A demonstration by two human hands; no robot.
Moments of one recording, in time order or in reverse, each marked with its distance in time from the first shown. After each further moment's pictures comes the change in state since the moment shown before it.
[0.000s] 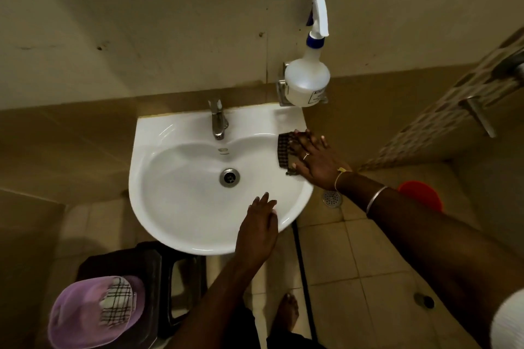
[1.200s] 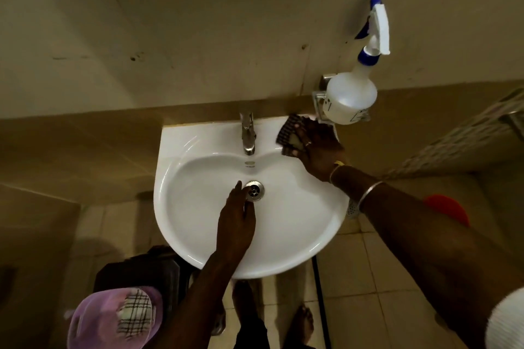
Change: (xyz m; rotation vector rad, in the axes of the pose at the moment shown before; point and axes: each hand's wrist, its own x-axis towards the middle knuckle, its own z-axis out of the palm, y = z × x) left_hand 0.056 -0.059 -0.093 -0.072 0.228 -0.111; right_hand 0.100 -0.039 -0.008 -0.023 0.131 0.086
